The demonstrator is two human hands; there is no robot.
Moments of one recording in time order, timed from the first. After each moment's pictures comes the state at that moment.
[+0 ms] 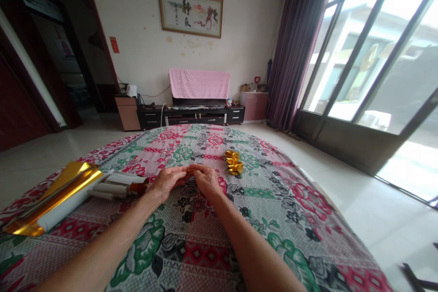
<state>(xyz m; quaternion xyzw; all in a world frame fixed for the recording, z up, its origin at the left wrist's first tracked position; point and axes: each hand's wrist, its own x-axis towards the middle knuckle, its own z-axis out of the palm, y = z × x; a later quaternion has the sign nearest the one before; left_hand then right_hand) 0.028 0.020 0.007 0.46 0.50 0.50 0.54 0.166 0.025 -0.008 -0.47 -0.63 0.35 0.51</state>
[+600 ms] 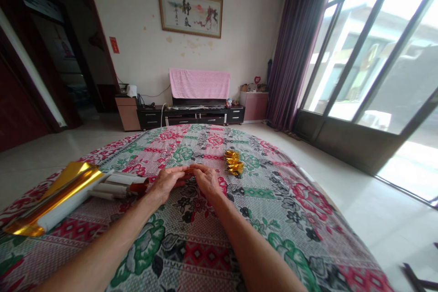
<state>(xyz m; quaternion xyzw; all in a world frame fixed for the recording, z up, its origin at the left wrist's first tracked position) 0.029 0.018 0.009 0.44 0.51 0.51 0.54 0.167 0.023 -0.004 -0.48 -0.62 0.36 0.51</state>
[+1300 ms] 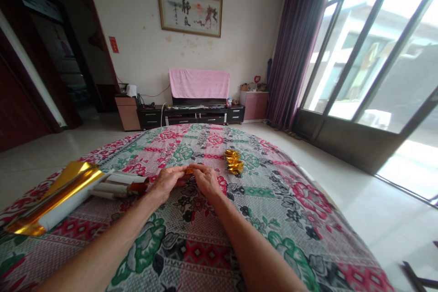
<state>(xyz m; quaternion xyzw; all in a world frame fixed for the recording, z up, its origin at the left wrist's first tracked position) 0.030 0.019 0.007 0.46 0.52 0.50 0.53 0.166 0.017 0.002 -0.48 -0.64 0.35 0.49</state>
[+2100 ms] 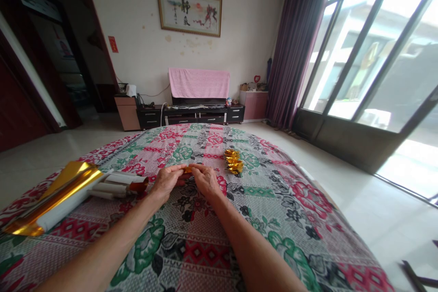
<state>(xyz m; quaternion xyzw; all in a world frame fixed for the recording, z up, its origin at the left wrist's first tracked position) 0.035 0.018 0.009 0.46 0.54 0.51 0.48 0.165 0.017 0.000 -0.48 -0.65 0.33 0.49</state>
